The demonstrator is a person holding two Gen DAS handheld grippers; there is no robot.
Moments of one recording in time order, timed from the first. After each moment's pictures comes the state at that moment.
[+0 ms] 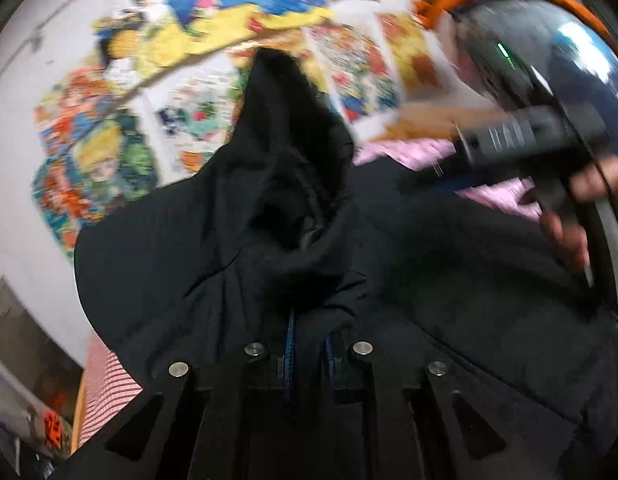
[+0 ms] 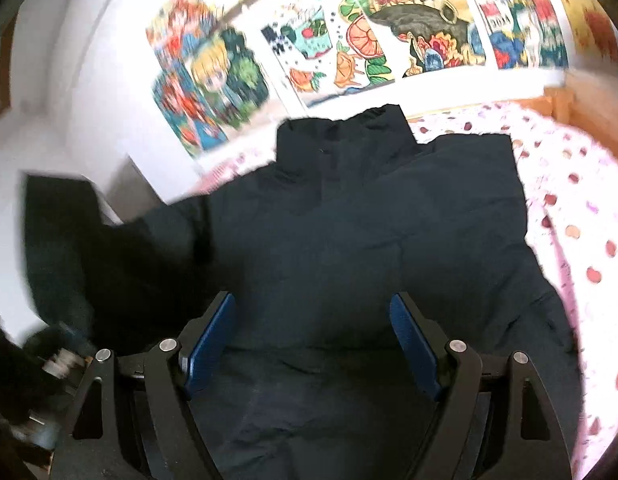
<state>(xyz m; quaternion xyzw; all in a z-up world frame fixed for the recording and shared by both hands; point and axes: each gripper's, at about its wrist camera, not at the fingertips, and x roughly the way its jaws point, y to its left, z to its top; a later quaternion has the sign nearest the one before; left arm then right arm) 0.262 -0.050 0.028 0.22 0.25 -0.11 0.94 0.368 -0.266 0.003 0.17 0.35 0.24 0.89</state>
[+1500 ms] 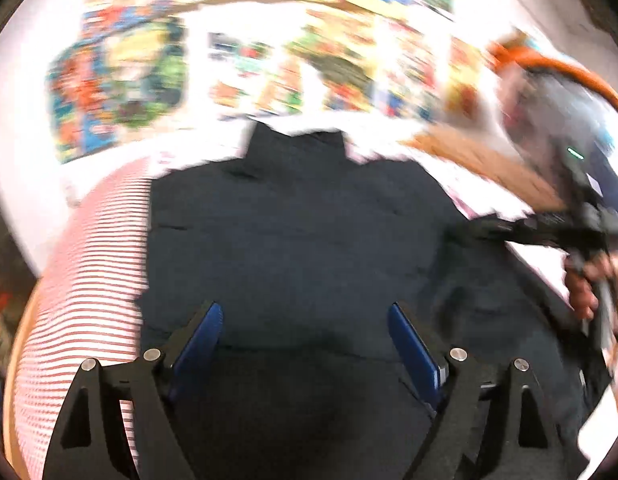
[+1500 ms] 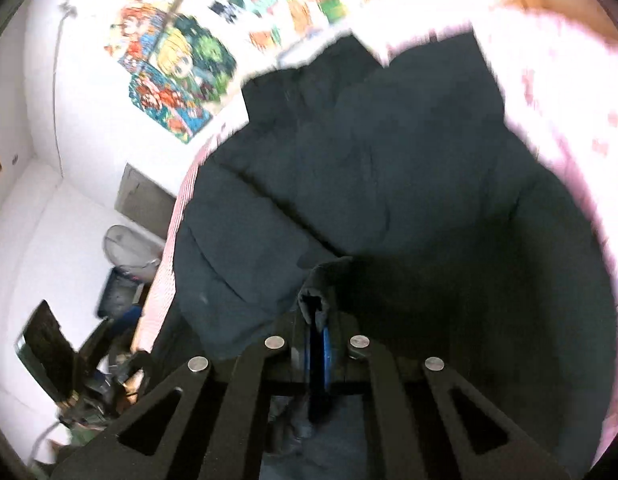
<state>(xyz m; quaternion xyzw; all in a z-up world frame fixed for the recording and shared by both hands) 0.279 0.048 0.037 0.02 0.31 -0.07 0.95 0.382 -0.264 -0.027 0.20 0.42 0.22 0.86</state>
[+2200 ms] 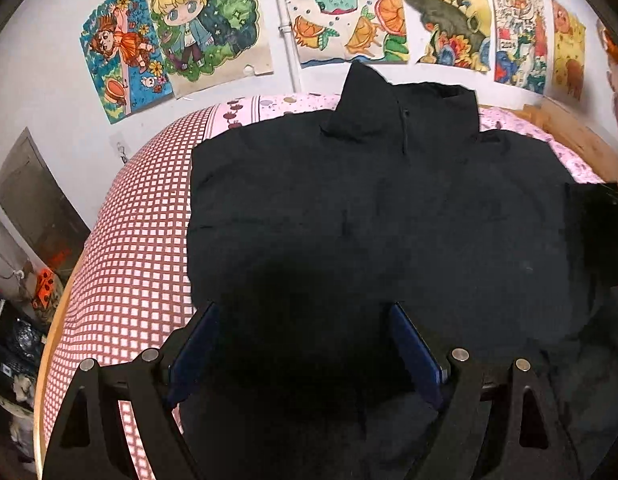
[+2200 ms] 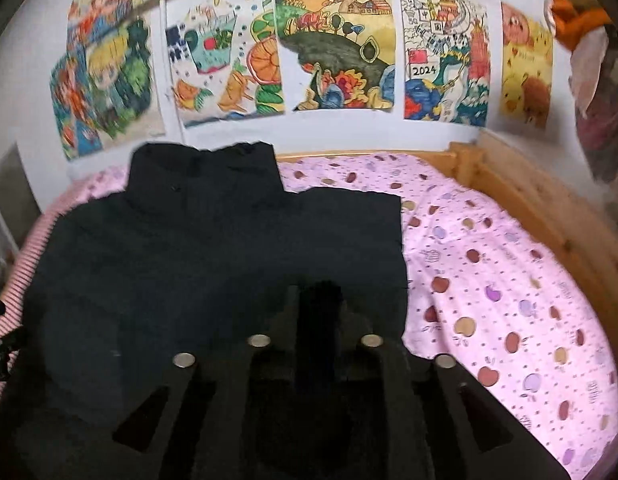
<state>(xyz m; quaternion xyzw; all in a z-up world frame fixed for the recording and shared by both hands) 0.414 0.060 -0.010 0.05 0.40 0.07 0.91 0.458 -0.259 0.009 -0.01 0.32 0.00 0.95</state>
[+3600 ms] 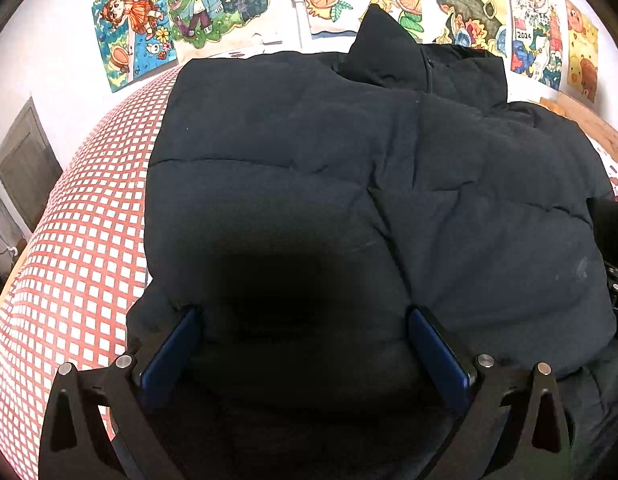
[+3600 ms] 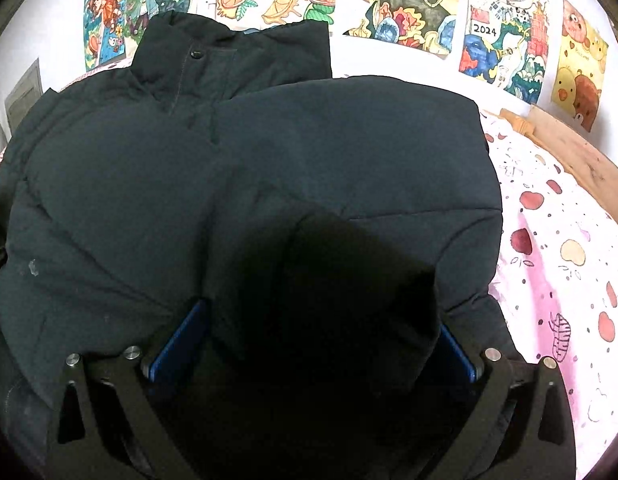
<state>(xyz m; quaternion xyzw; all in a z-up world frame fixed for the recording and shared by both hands) 0.398 0.049 -0.094 0.02 0.39 0.09 0.92 0.457 -0.240 -0.099 -0.08 0.38 0.06 0.92</state>
